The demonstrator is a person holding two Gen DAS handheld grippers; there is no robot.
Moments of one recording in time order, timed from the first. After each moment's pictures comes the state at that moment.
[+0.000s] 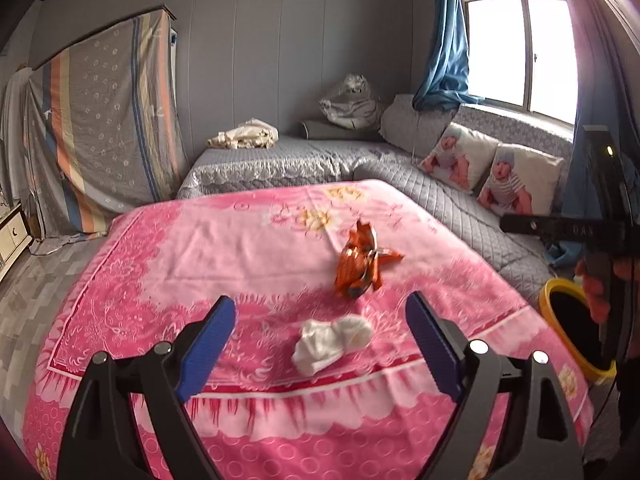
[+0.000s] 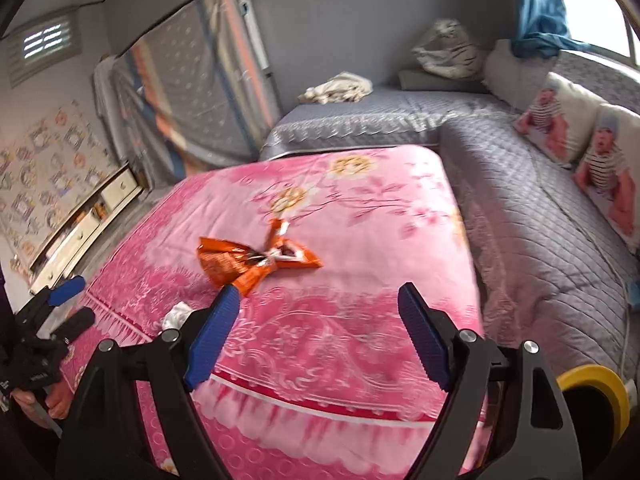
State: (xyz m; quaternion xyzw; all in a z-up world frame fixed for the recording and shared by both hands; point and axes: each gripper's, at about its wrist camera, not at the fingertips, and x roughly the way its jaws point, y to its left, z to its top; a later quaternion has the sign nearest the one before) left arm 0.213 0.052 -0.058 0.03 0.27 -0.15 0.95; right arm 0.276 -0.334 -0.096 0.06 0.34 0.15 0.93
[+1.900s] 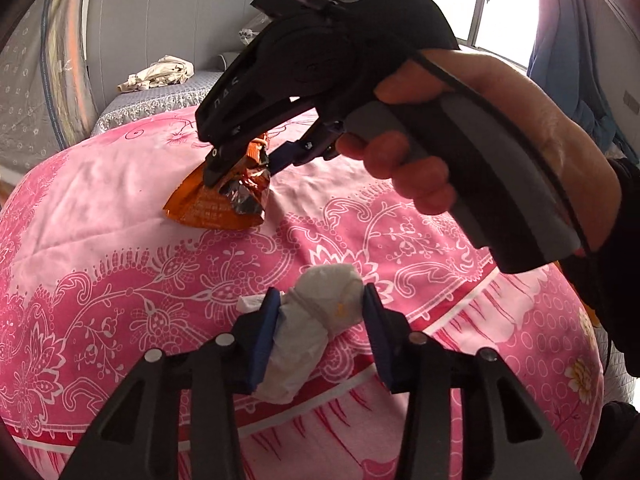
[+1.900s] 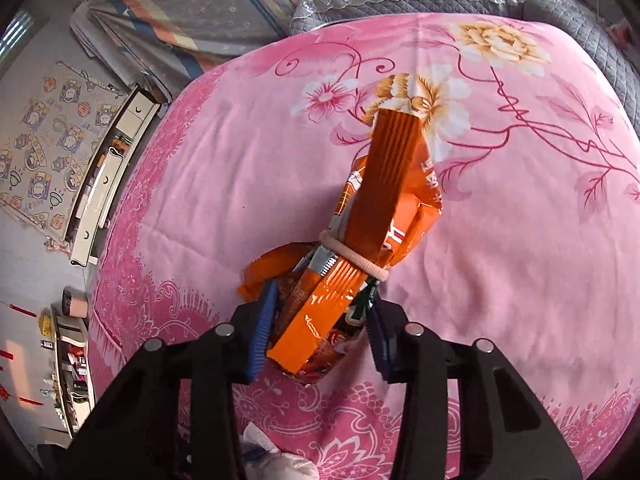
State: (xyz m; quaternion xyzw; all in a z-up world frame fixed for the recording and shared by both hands) left arm 0.280 0.008 -0.148 0.05 0.37 -0.30 0.88; right arm 0.460 -0.193 -0.177 0.10 0.54 0.22 0.81
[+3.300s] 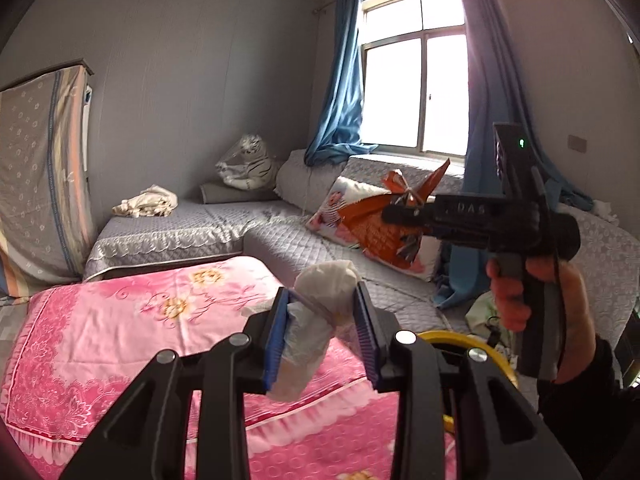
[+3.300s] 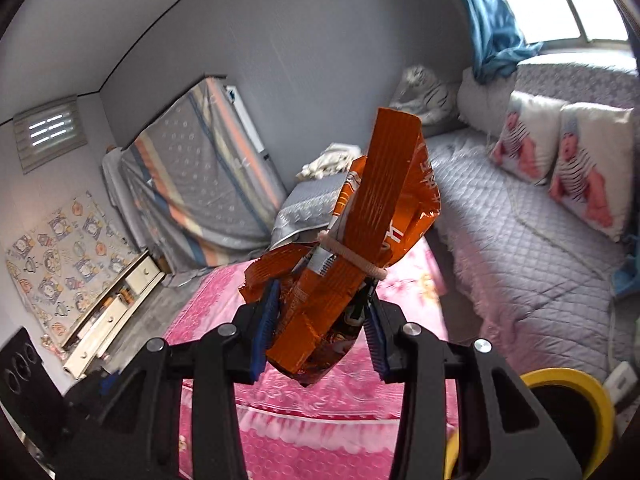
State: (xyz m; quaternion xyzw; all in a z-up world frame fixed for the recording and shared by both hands) left arm 0.120 -0.081 0.046 0.01 0.16 -0.33 0.93; right arm 0.159 -0.471 0.021 0.18 0.20 0.12 0.96
